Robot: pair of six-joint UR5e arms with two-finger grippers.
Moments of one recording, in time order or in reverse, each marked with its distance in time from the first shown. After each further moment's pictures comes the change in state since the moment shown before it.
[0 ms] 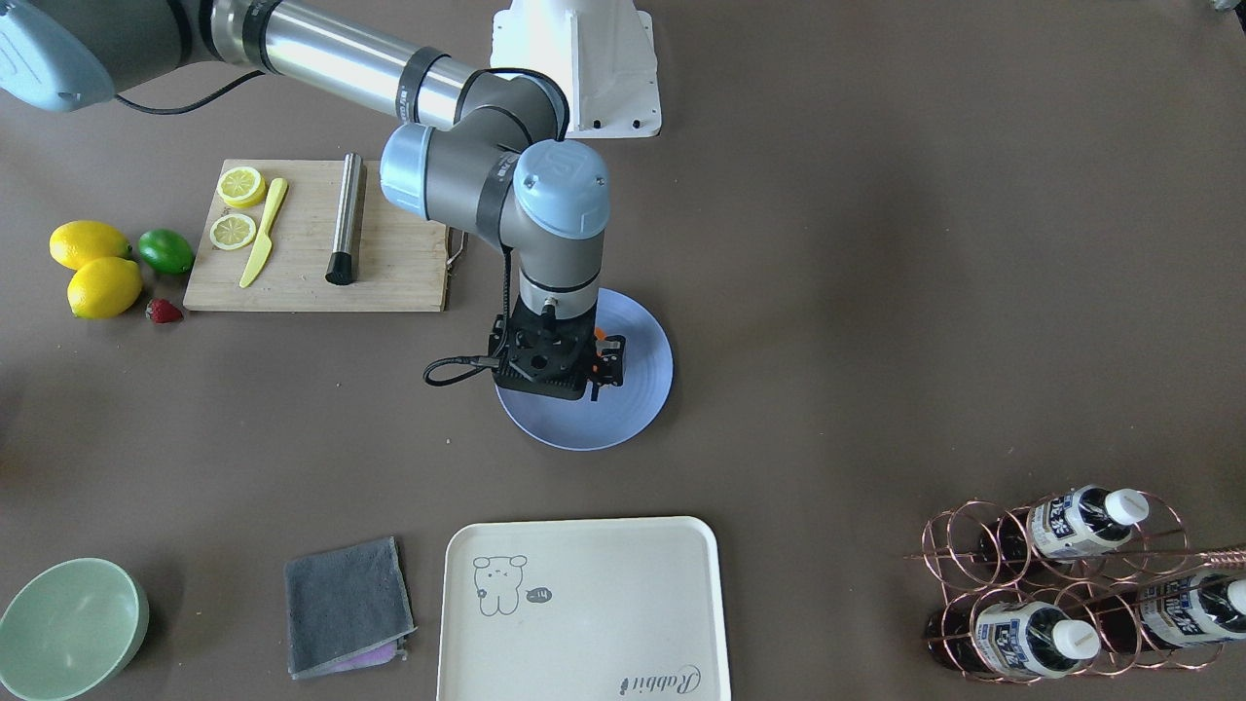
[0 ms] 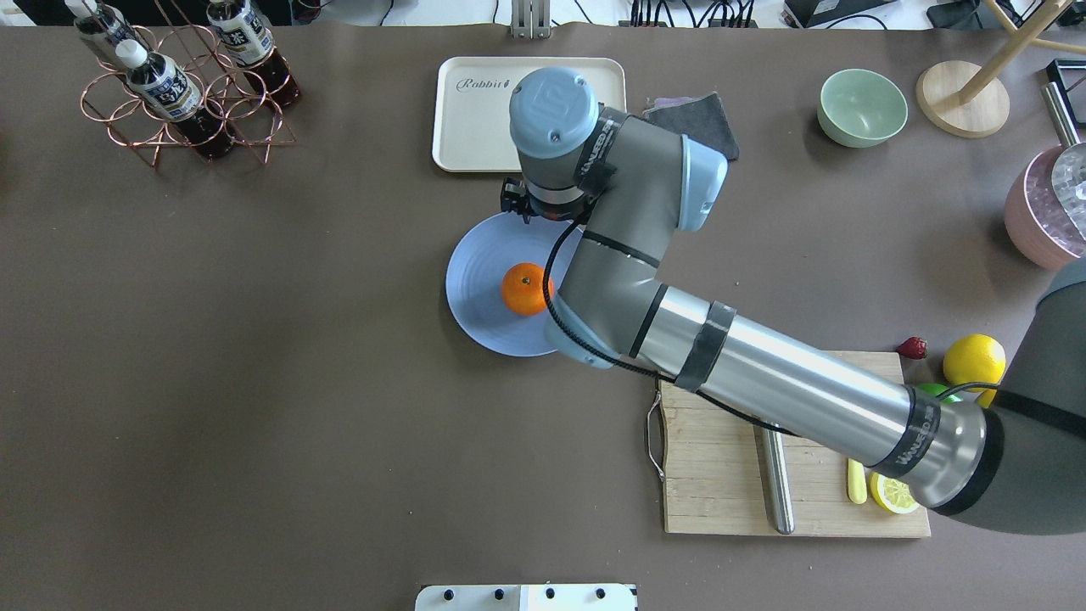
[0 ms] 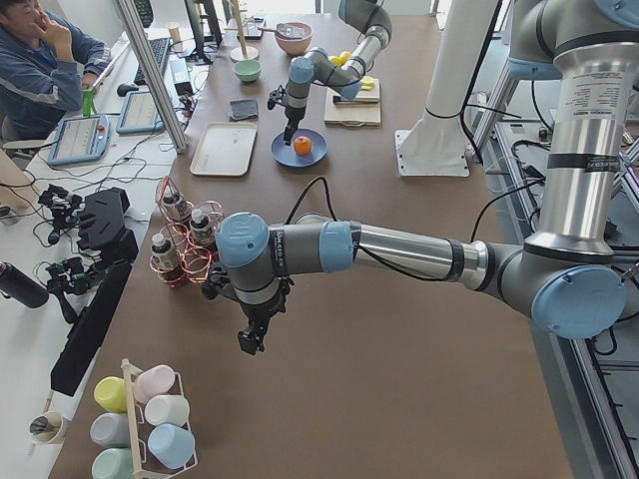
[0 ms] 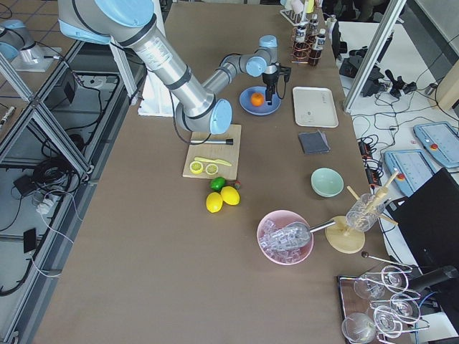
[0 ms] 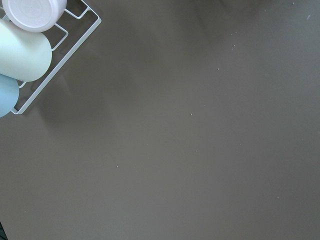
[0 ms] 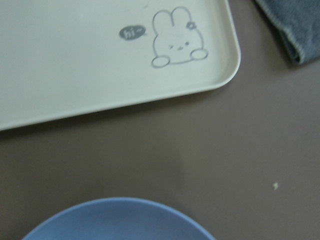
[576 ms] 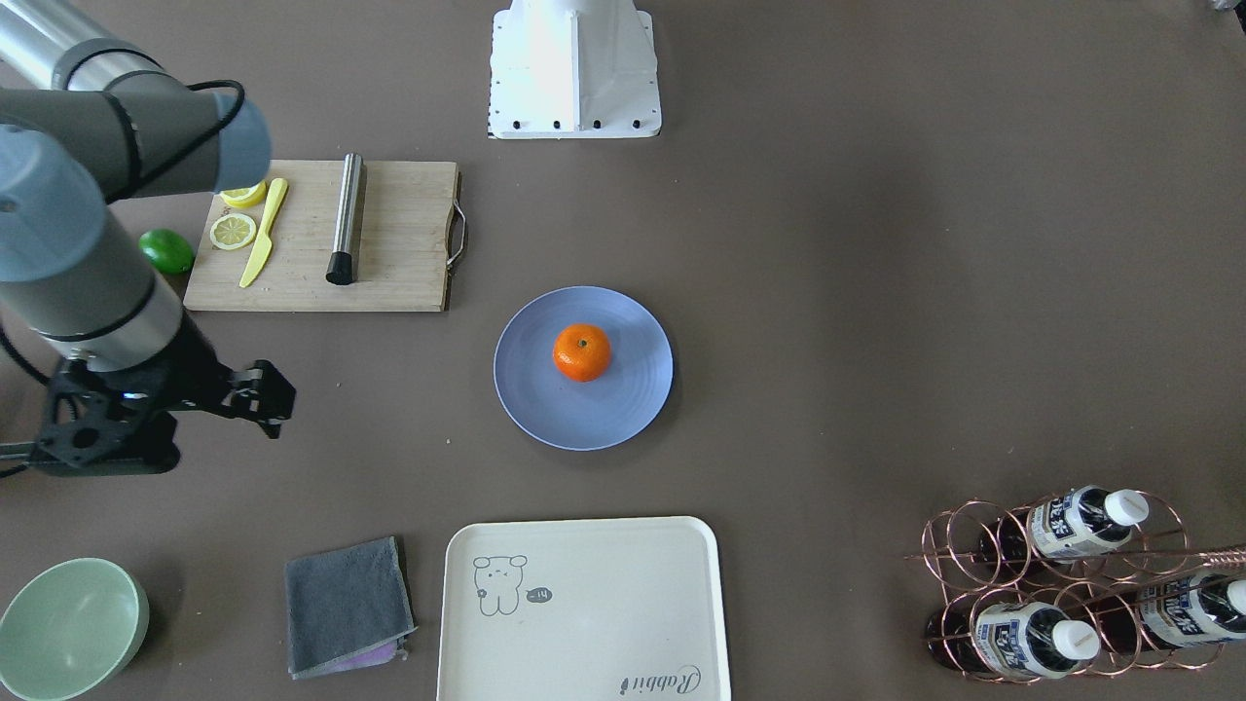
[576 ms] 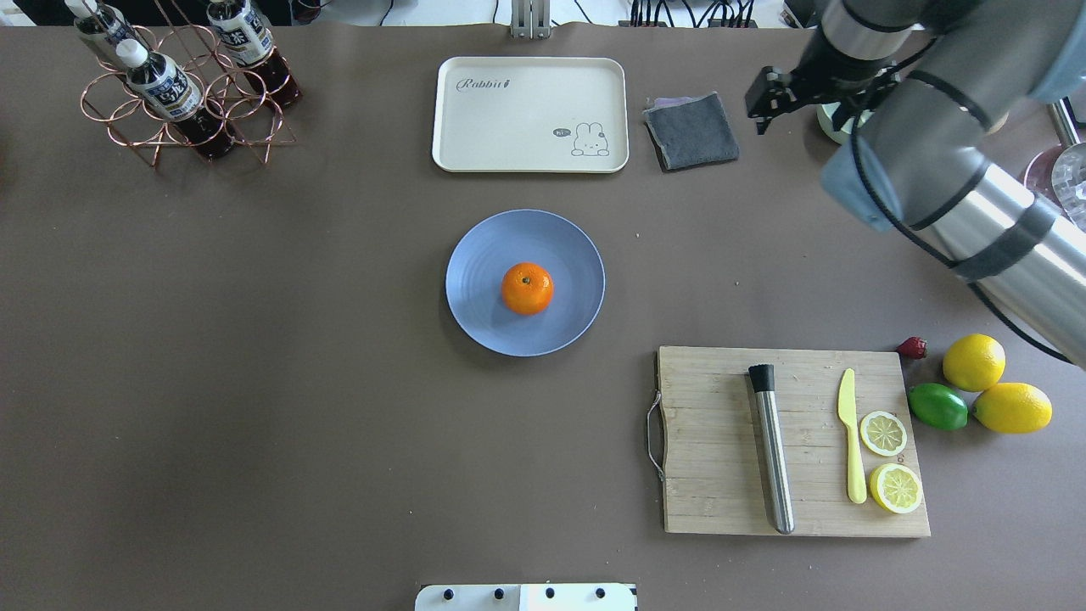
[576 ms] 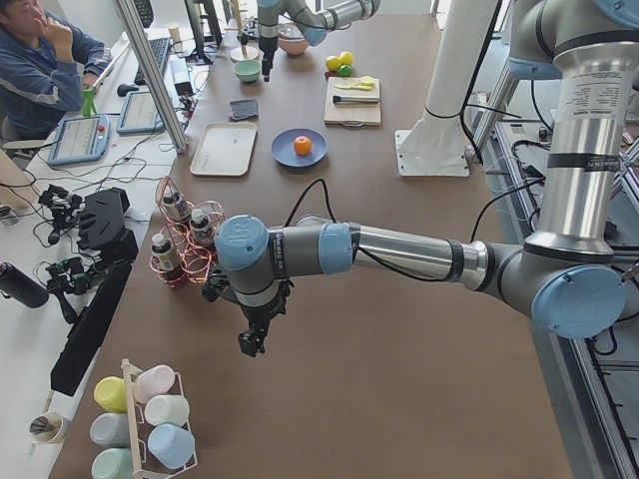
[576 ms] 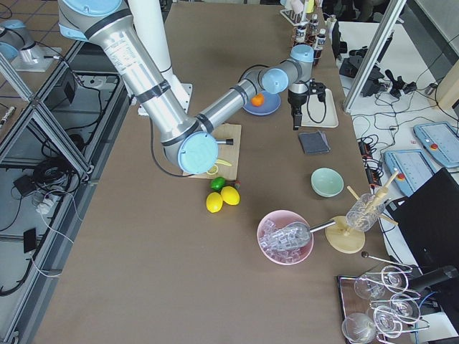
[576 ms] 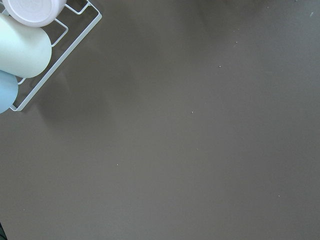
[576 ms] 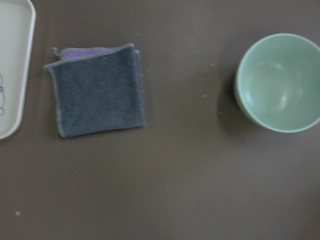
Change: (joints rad) left arm 0.000 0.001 0.009 0.000 0.000 0.001; right arm 0.402 -0.406 0.374 -0.160 0.267 -0.658
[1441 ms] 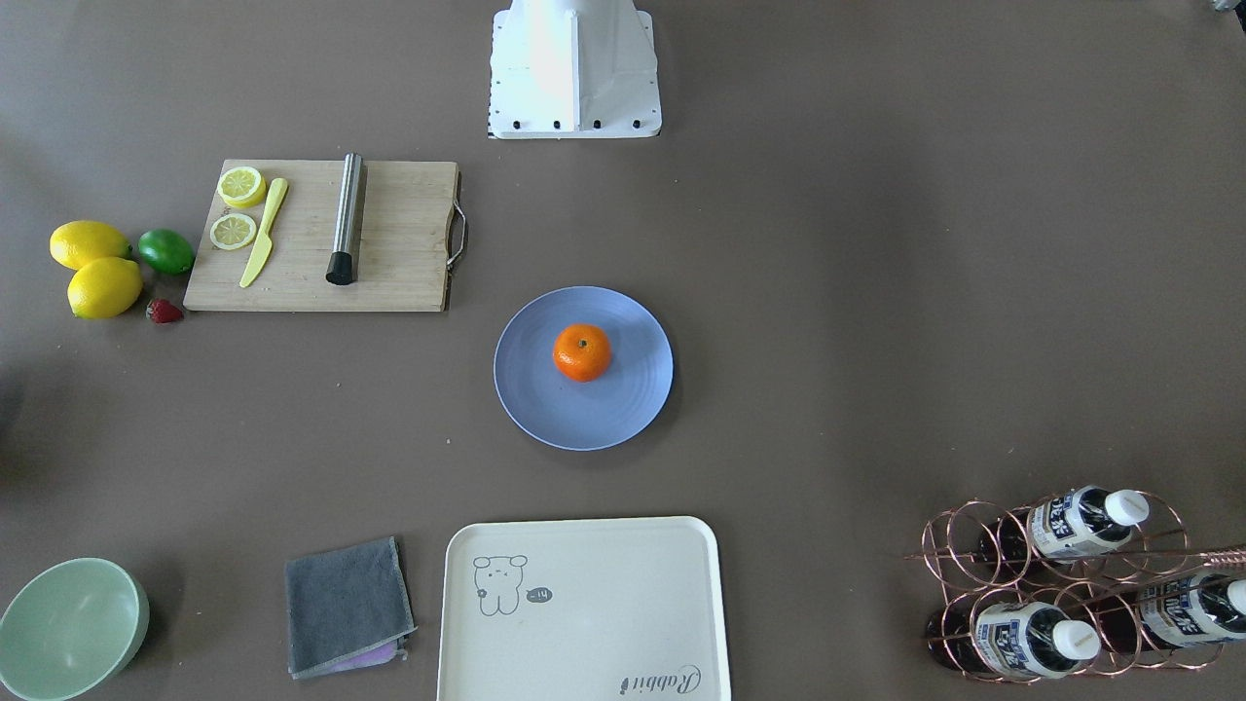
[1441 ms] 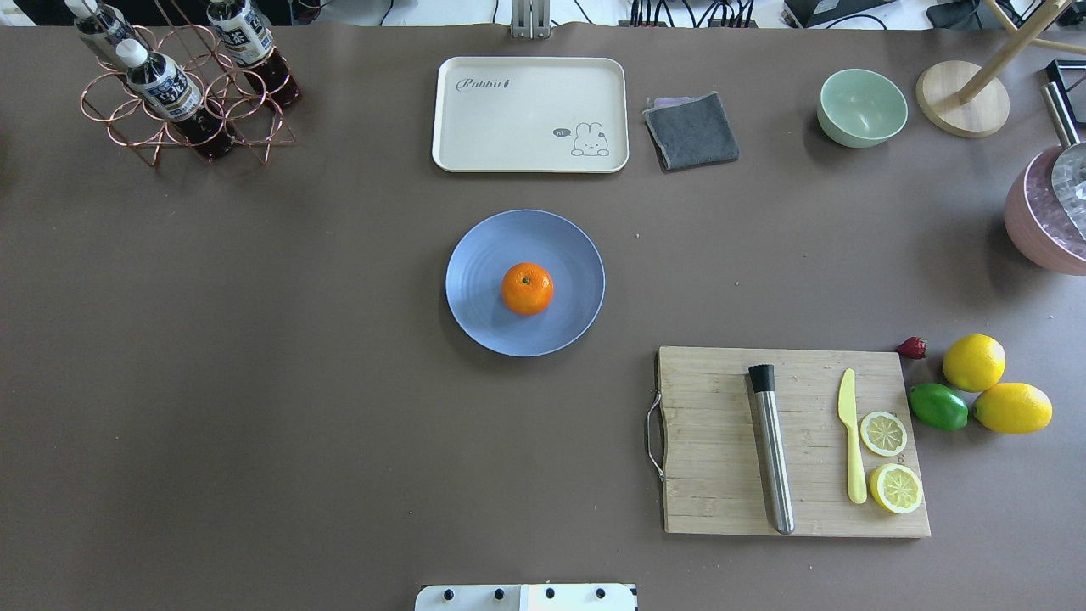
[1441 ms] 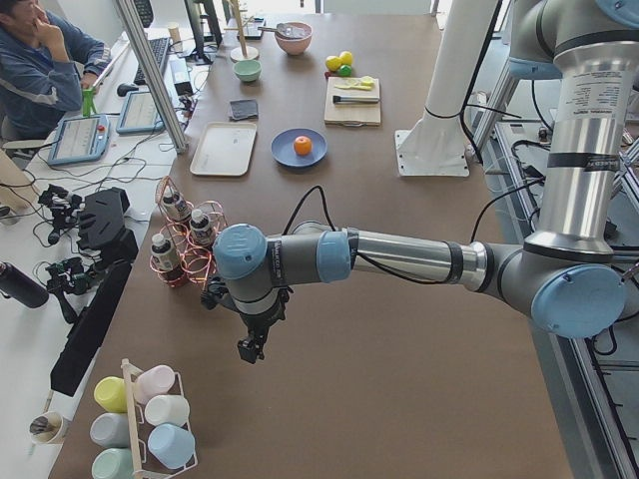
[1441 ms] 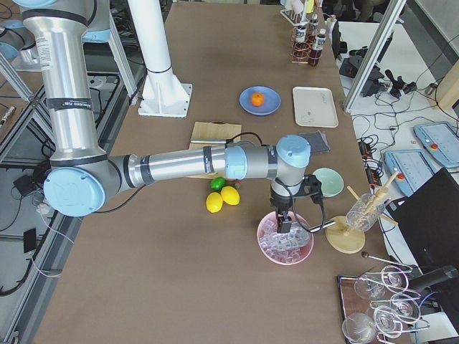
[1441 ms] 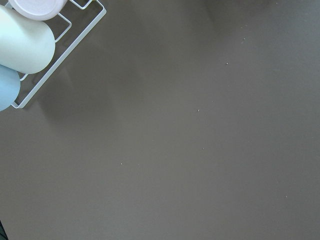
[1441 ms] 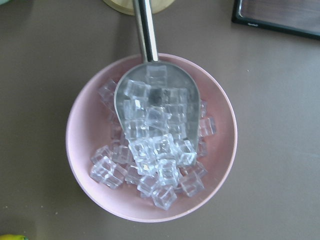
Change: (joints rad) left arm 0.000 -0.002 0.030 -0.030 -0.001 -0.002; right arm 0.479 -0.439 -0.024 0.000 0.123 -0.687
